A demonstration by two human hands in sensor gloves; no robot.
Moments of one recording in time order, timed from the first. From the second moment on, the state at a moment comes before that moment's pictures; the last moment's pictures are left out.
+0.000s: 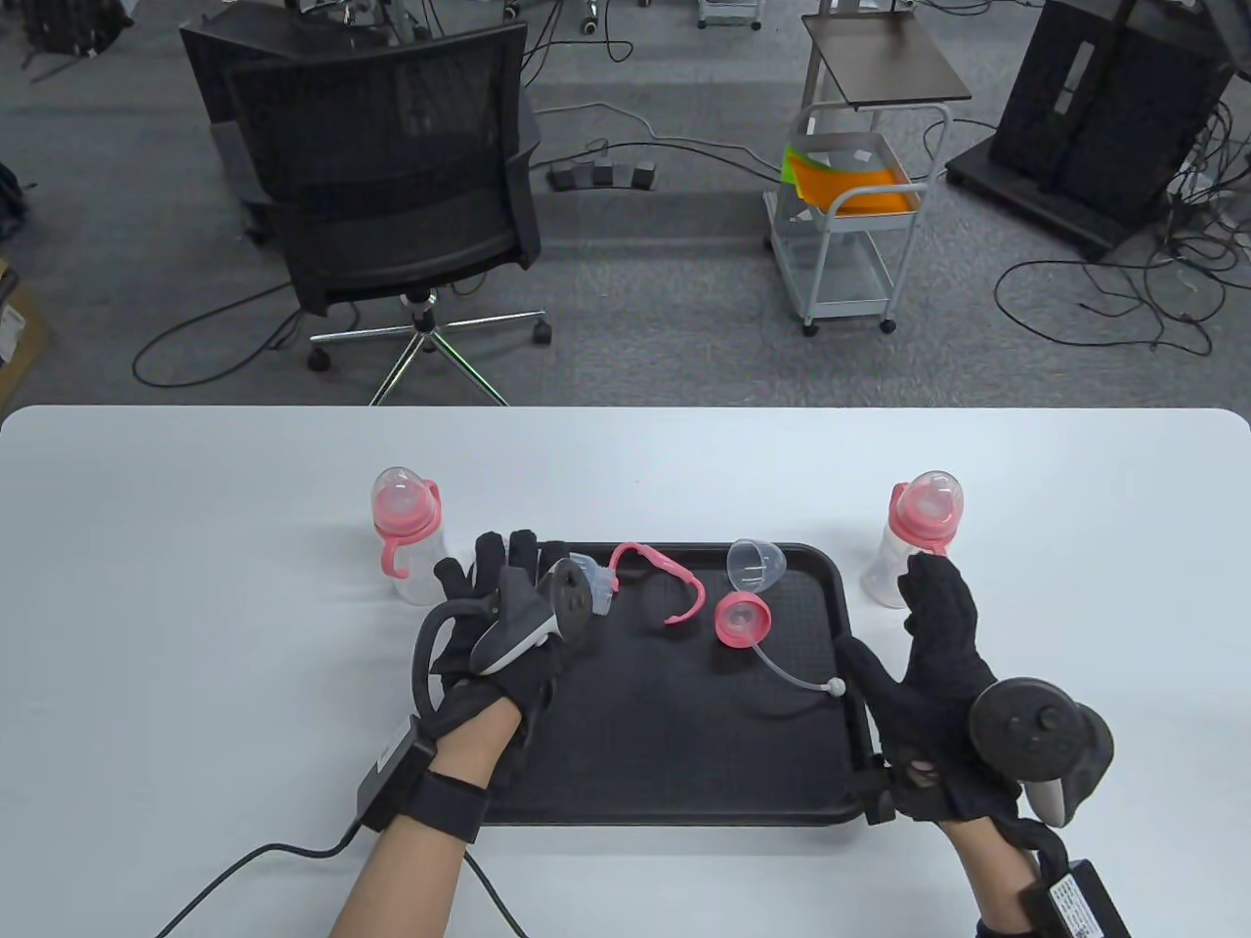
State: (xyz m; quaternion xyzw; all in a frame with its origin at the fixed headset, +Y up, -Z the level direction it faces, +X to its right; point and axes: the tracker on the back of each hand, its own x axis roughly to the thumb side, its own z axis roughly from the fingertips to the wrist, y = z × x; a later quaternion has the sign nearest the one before) left_hand -0.118 -0.699 -0.416 -0.11 0.00 -0.06 0.99; right_hand 0.234 -0.632 -0.290 0.09 -0.26 0.90 0.35
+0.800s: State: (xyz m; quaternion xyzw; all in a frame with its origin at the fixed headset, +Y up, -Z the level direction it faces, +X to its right) left_hand -0.112 -0.730 -0.446 -0.14 0.05 -0.10 0.98; right_hand 0.214 -0.661 -0.288 0.15 -0.23 0.94 0.20
